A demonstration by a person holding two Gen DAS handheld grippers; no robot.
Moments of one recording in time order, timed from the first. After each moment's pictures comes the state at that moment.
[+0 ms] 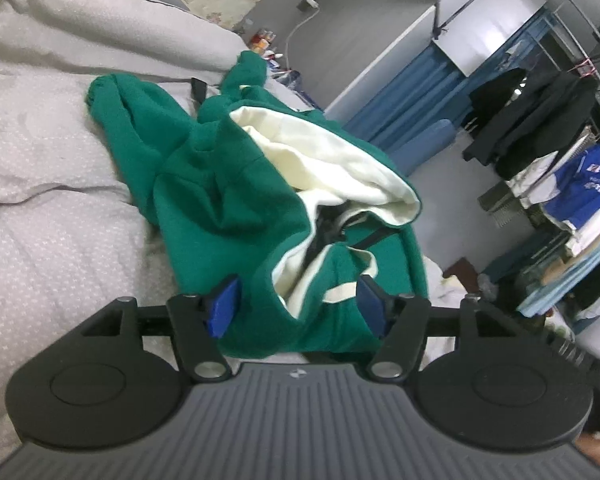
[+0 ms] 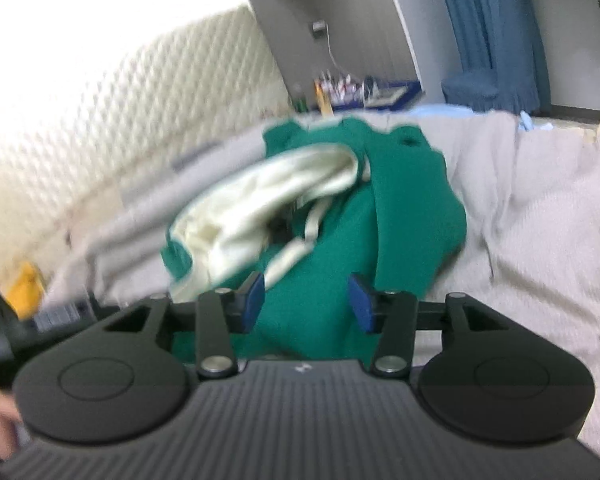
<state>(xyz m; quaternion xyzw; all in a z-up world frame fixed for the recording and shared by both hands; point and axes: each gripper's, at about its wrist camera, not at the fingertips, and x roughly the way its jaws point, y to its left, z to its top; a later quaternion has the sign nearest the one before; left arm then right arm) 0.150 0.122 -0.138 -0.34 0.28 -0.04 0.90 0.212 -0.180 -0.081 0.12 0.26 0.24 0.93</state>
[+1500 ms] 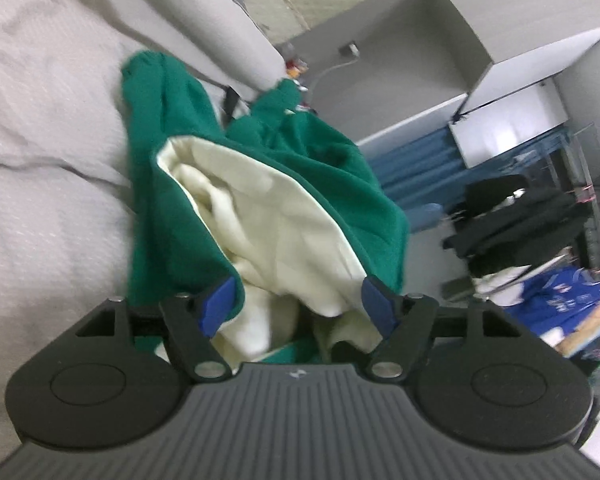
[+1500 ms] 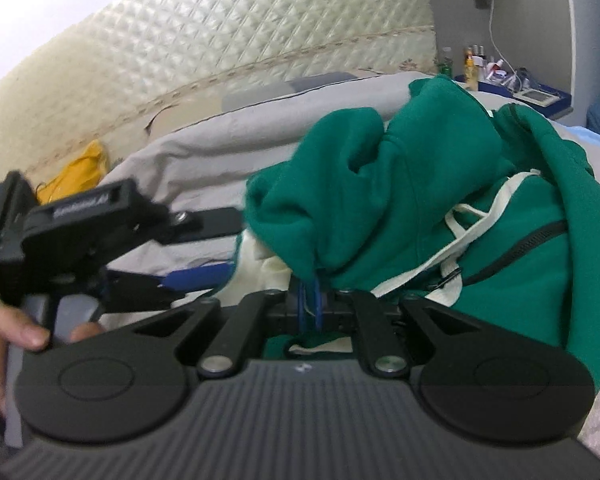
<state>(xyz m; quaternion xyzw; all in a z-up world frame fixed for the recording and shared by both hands) 0.184 0.179 -0.175 -0.51 0.21 -0.04 0.83 0.255 -0.069 -0.107 -0.05 0.30 0.42 0.85</state>
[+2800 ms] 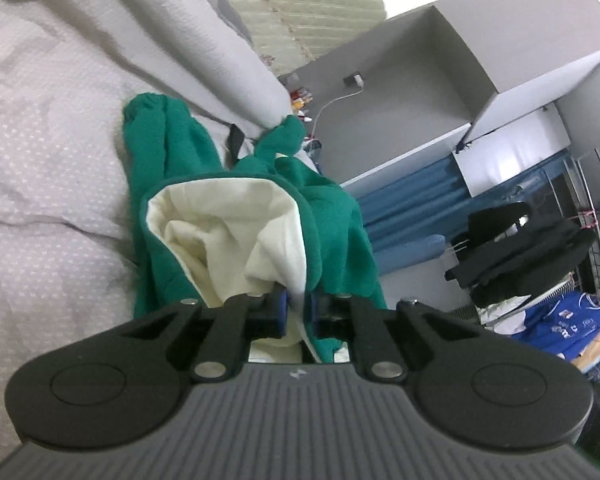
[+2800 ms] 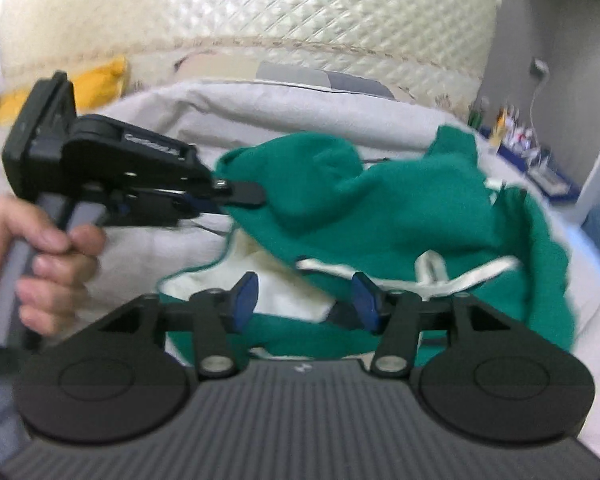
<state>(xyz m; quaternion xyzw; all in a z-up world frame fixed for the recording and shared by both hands) 0.197 0.199 -0.166 -0.51 0.18 0.00 0.84 0.260 -0.039 -0.067 -0.27 0.24 0.44 0.83</state>
